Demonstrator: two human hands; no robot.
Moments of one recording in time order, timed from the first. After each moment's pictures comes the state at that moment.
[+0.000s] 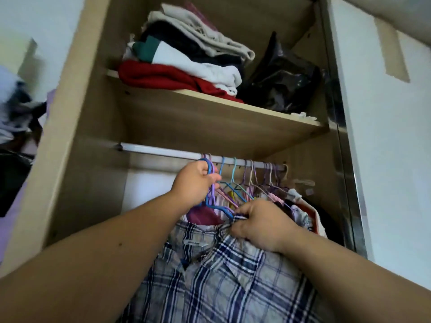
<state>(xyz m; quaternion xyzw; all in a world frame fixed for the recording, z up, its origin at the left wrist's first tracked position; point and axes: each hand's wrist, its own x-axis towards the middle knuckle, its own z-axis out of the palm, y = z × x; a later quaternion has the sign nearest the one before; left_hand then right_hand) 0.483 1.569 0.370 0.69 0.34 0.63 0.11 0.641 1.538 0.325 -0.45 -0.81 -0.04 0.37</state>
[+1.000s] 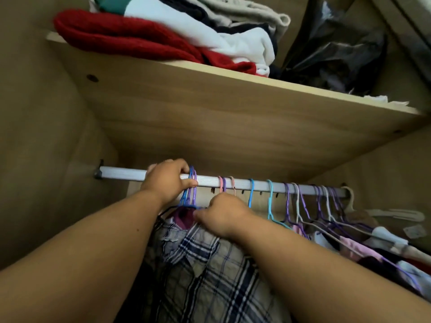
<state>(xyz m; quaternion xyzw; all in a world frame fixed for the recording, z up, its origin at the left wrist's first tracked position) 0.356 1.780 0.484 0.60 0.53 0.47 -0.37 0.517 1.764 0.430 -0.45 -0.80 -0.10 0.39</state>
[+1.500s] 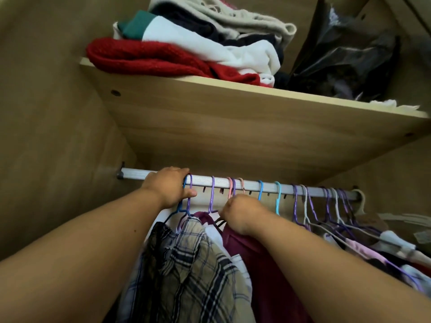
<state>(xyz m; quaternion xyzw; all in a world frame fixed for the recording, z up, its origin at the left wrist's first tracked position) 0.349 1.737 0.470 0.59 0.65 0.31 -0.37 0.541 1.748 0.431 -0.46 -0.82 -0.14 0.33</state>
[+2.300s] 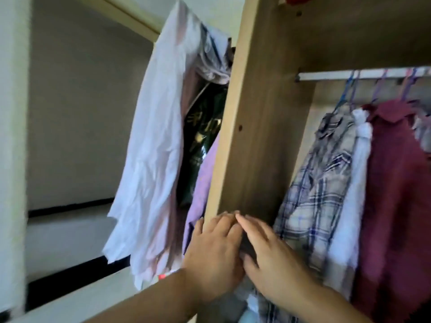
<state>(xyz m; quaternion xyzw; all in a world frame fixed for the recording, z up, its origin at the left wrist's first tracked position) 0.478 1.369 0.087 0.45 0.81 0.22 -0.30 0.554 1.499 0.106 0.02 -0.97 0.03 0.23</state>
